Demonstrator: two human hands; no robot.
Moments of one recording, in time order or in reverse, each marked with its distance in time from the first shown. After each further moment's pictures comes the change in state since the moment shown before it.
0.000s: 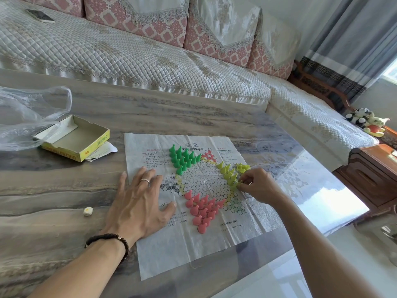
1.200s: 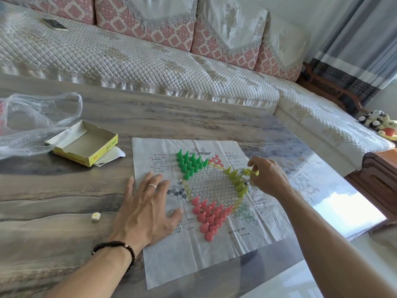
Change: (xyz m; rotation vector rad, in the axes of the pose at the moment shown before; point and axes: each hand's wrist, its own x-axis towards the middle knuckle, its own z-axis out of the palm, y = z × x) left_hand -0.002 0.002 -0.005 0.002 -0.011 0.009; right_hand 0.040 0.002 -0.007 -0.284 0.156 -0.084
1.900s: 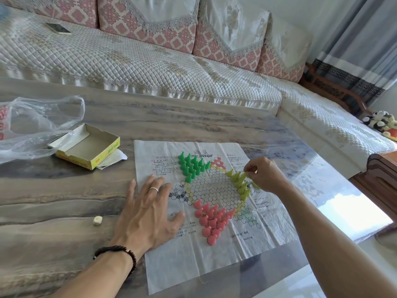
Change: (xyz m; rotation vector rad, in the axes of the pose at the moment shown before) left_hand -0.001 0.001 -0.001 -0.002 0.005 -0.005; right_hand 0.015 -0.009 0.000 0.139 -0.074 -0.005
